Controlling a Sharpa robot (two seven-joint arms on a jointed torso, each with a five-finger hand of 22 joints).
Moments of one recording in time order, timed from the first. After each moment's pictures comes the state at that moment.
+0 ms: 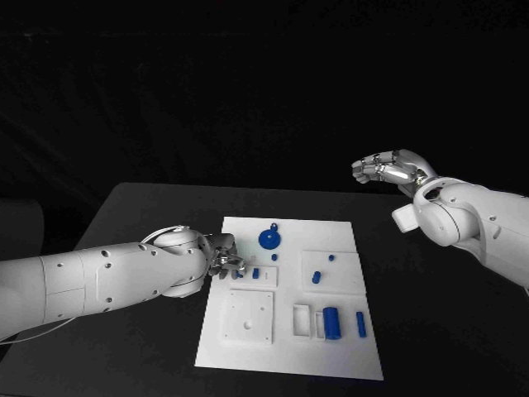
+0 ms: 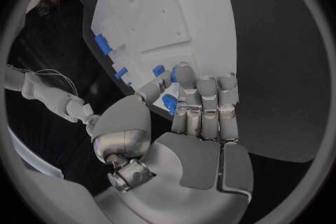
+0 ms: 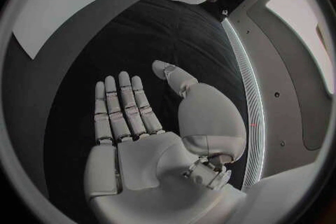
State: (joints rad) left arm 1.26 -0.75 -0.24 1.38 -1.19 -0.12 -0.41; left_hand 0.70 0.02 0.82 -0.28 0.12 1.21 0.05 0.36 0.70 1.39 -0.05 0.82 0.65 1.16 -0.12 1.27 0.66 0.05 0.96 -0.14 0.96 1.31; right arm 1.31 -0.63 -0.02 1.03 -0.46 -0.22 0.23; right_hand 1.01 -0.11 0.56 -0.26 0.45 0.79 0.20 0.31 0.39 0.85 0.18 0.48 0.07 0.63 0.23 0.61 0.29 0.16 0.49 0.21 0.24 1.19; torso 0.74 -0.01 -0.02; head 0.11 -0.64
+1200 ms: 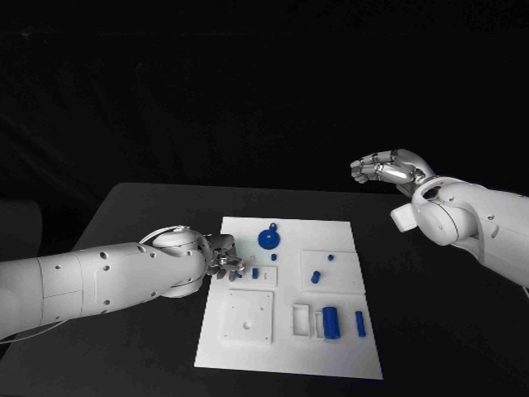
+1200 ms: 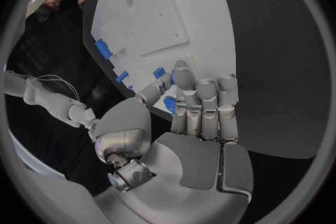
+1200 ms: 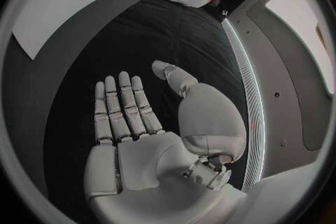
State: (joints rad) left arm 1.26 -0.75 -0.24 1.39 -1.23 -0.09 -0.41; left_hand 0.67 0.05 0.82 -0.28 0.16 1.24 0.02 0.40 0.70 1.41 -0.06 0.86 0.68 1.17 -0.12 1.31 0.67 0.05 0.96 -0.14 1.00 1.31; right arm 1.31 -0.63 -0.02 1.03 -0.46 -0.22 0.23; right_hand 1.01 -0.11 0.56 -0.26 0.47 0.79 0.20 0.31 0.39 0.85 0.18 0.48 0.07 0.63 0.23 0.61 0.28 0.16 0.49 0.21 0.24 1.20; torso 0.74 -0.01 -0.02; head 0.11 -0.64
